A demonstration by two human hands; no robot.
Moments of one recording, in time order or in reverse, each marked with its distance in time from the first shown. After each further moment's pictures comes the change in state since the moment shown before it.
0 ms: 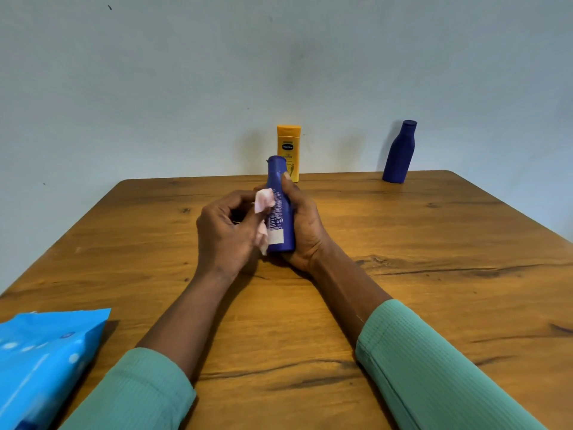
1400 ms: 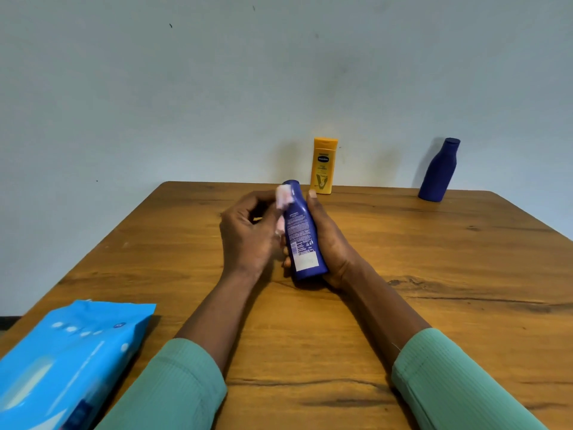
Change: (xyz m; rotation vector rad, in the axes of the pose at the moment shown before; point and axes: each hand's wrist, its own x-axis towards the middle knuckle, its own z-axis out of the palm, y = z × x) left_hand 0.014 -0.017 -0.013 -0.069 0.171 0.000; right_hand 0.001 0.004 0.002 -0.322 -0.088 0.080
